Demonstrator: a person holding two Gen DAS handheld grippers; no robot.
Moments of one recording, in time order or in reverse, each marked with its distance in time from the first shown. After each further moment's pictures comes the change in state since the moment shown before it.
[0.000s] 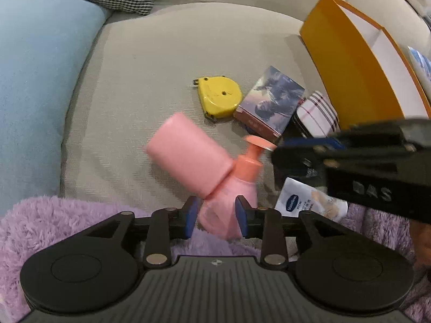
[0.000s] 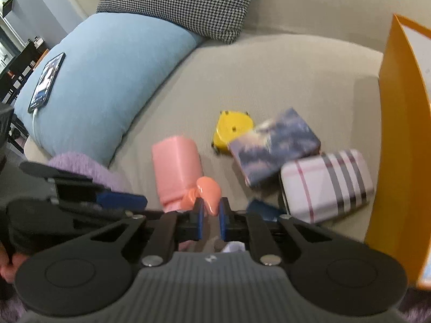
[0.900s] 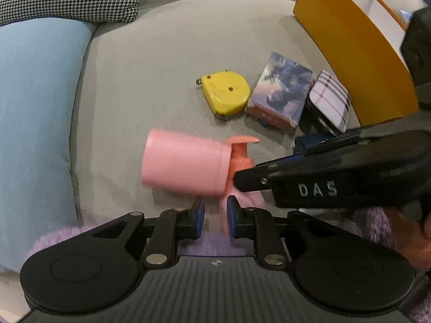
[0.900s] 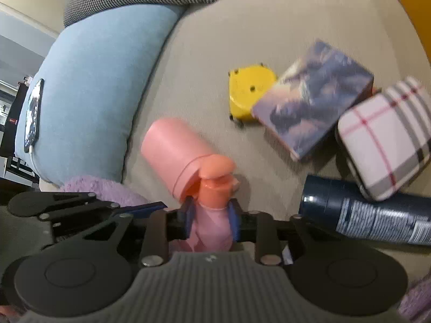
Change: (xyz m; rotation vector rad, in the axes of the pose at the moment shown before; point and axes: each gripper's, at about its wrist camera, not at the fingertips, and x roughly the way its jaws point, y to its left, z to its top) left arm 0.015 0.004 0.013 0.152 0.029 0.063; right arm 0.060 -0.002 0.000 0.270 0.114 0.111
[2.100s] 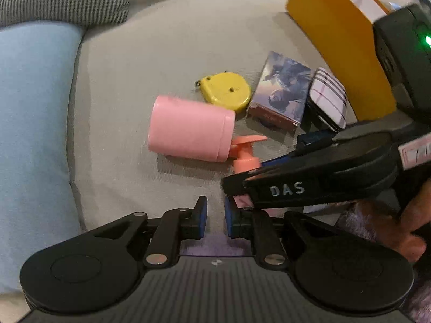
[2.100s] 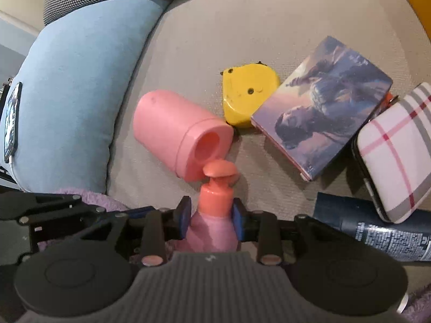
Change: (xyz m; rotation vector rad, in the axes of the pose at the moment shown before) left arm 0.001 0.010 0.007 0.087 0.008 -0.033; right arm 0.030 0.004 0.011 0.052 0.035 -0.042
